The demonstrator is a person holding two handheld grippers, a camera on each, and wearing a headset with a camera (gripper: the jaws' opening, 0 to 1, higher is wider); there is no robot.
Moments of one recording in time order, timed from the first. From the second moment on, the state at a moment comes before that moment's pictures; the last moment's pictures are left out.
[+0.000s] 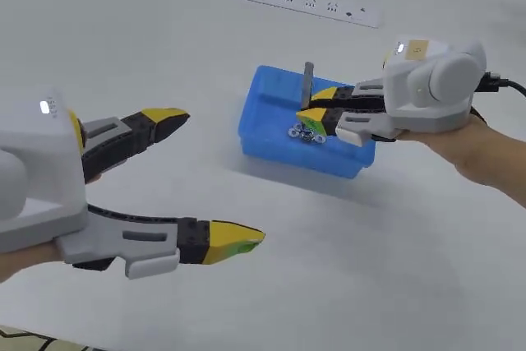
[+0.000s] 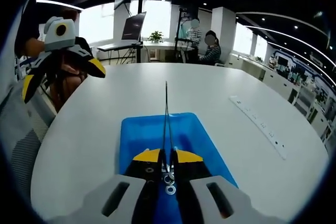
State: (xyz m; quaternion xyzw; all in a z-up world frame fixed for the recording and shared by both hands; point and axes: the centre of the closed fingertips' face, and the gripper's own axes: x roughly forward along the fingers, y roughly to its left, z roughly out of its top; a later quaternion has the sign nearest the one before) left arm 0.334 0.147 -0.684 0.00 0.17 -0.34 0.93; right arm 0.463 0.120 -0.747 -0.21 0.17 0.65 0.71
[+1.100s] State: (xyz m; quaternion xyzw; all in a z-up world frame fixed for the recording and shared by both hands) left arm 0.450 0.093 -0.664 0.09 0.14 -0.47 0.87; right arm 0.450 0.118 -0.731 -0.24 0.13 0.67 0.69
